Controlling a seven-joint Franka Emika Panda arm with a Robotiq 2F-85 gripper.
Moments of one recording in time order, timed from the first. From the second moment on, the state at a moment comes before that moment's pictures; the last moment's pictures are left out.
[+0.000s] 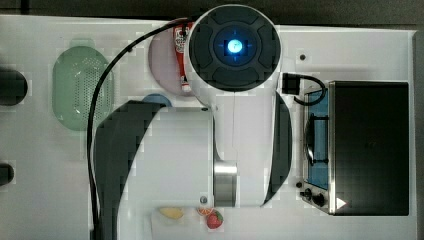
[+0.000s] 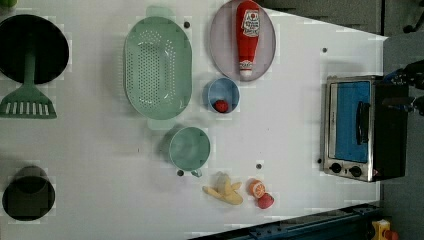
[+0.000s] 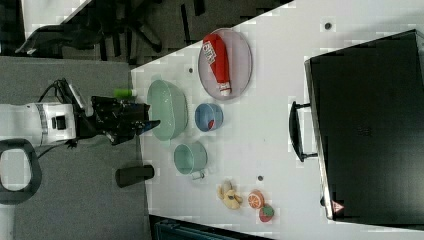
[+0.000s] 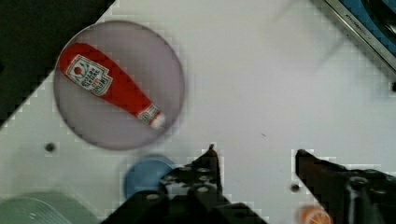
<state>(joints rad) 0.01 -0.03 -0.01 -1.80 -0.03 0.21 0.06</state>
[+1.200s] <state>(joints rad) -0.01 -0.37 -0.04 -2.05 -0.01 0.08 0.08</state>
